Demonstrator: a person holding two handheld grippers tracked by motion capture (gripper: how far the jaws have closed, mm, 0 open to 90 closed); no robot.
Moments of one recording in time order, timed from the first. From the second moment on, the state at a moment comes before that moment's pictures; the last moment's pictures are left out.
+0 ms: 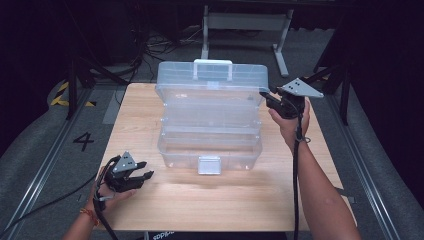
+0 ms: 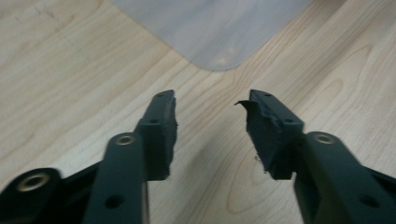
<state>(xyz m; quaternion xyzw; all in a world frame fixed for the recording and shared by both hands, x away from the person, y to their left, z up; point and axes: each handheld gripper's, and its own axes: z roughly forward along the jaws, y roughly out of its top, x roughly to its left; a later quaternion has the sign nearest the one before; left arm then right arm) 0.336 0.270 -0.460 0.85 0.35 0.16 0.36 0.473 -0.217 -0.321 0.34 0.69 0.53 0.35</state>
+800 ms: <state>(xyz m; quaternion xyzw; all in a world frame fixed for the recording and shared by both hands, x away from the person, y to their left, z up) 0.341 0.265 -0.481 0.86 0.35 0.13 0.34 0.488 -0.216 -0.315 0.36 0.68 0.54 0.34</state>
